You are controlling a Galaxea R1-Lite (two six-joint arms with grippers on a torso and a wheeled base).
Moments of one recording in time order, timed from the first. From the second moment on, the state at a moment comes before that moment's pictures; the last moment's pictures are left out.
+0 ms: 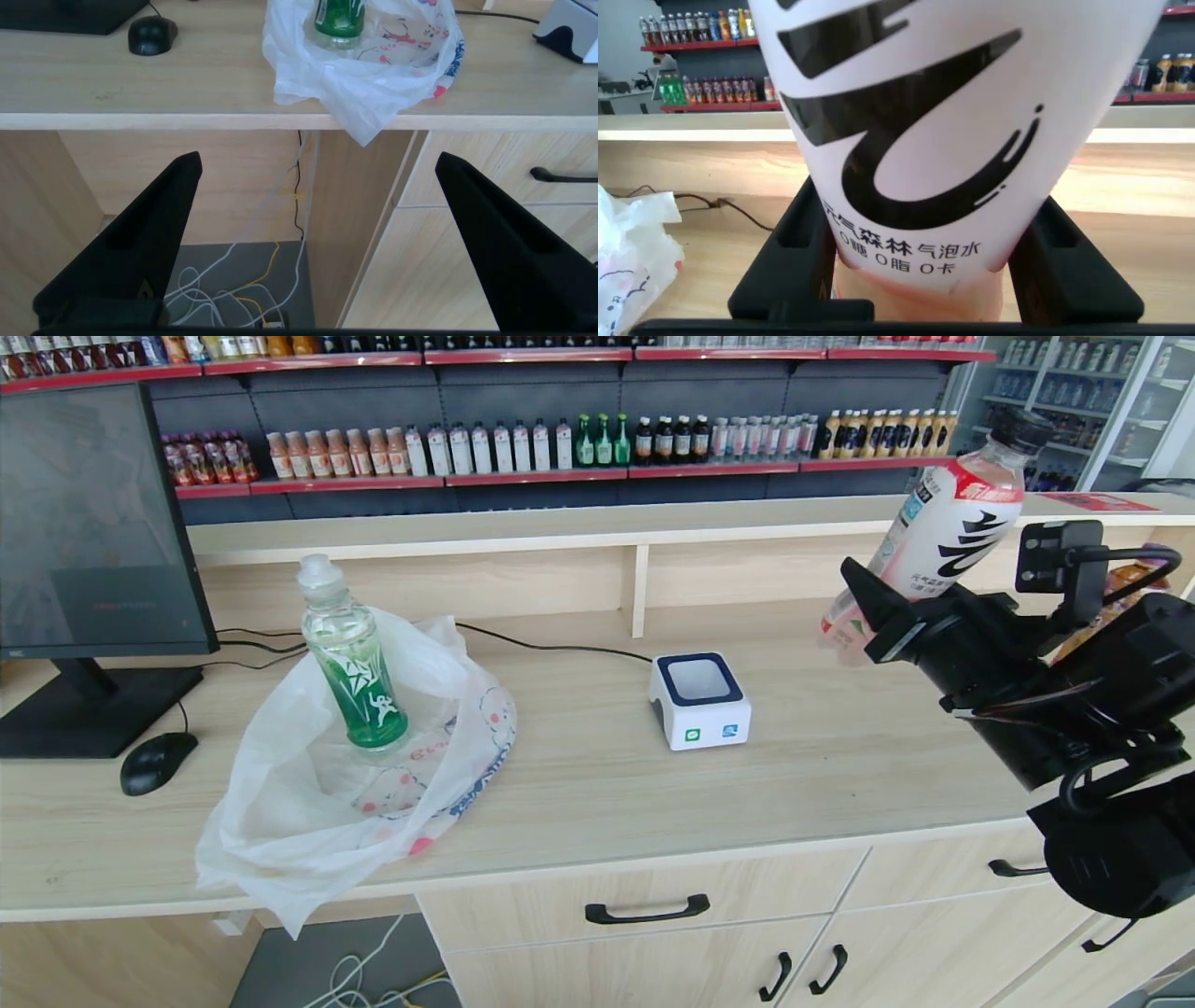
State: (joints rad) left arm 0.00 0.00 0.00 0.00 0.00 0.01; right arm 0.27 1.83 -0.70 -1.57 0.04 0.02
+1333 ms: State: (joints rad) left arm 0.00 0.00 0.00 0.00 0.00 0.01; right arm 0.36 1.83 -0.63 -1.57 0.04 0.04
